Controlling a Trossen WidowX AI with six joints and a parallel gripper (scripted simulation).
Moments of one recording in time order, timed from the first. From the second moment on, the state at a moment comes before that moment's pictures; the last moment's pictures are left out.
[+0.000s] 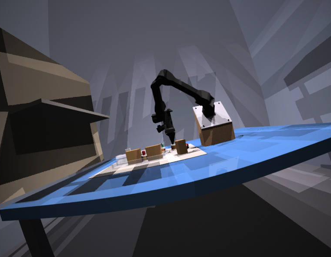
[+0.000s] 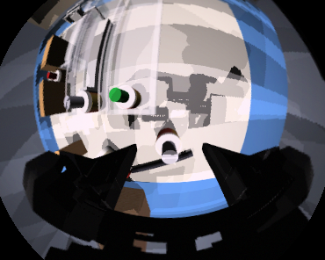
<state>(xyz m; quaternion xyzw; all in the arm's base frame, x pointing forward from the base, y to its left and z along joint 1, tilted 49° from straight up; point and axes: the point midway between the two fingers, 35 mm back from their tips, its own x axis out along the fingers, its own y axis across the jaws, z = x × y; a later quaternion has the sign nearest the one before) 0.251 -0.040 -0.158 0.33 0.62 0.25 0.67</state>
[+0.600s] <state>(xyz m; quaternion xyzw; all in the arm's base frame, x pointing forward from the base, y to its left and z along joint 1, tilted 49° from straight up) 0.252 -0.024 -0.171 0.33 0.62 0.25 0.67</state>
